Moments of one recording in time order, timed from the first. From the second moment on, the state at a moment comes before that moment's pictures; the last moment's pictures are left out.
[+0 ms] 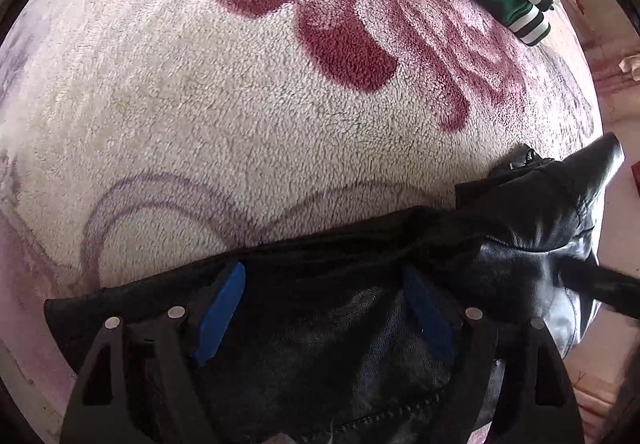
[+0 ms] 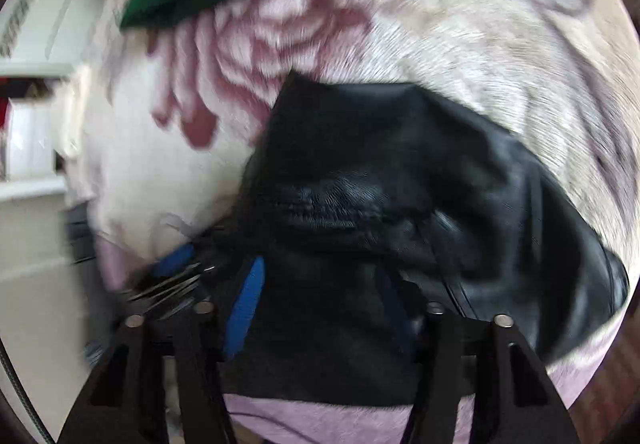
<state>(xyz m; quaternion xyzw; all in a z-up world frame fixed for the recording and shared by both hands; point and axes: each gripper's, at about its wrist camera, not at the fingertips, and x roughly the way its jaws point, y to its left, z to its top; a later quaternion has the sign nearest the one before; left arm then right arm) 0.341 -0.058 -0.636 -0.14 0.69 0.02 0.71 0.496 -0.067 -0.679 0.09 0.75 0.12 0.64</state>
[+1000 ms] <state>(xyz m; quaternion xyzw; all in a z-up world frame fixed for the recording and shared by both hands) 0.327 -0.122 -0.630 -0.12 0.71 0.00 0.69 0.410 -0.274 -0.773 0.54 0.55 0.15 0.62</state>
